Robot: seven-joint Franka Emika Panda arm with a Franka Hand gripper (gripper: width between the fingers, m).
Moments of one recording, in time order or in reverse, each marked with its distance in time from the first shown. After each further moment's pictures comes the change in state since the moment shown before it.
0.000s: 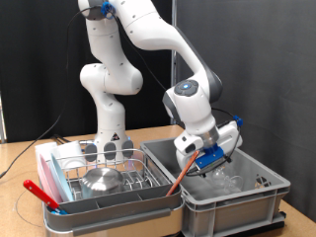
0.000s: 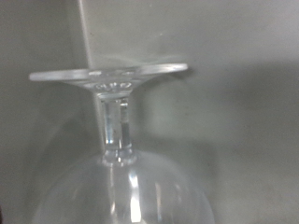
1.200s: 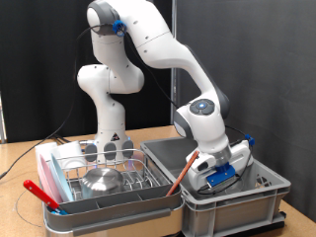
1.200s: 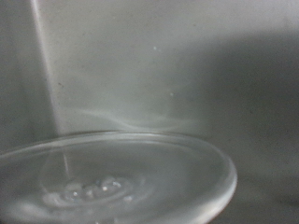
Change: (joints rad) arm 0.358 0.164 -0.323 0.111 -0.159 0.090 0.133
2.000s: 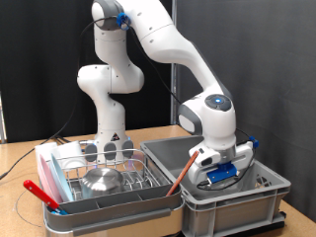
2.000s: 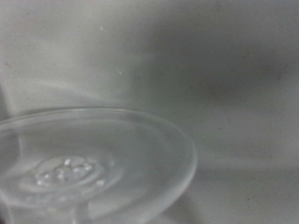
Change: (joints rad) arm 0.105 -0.058 -0.115 0.077 -0.159 -0.236 0.165
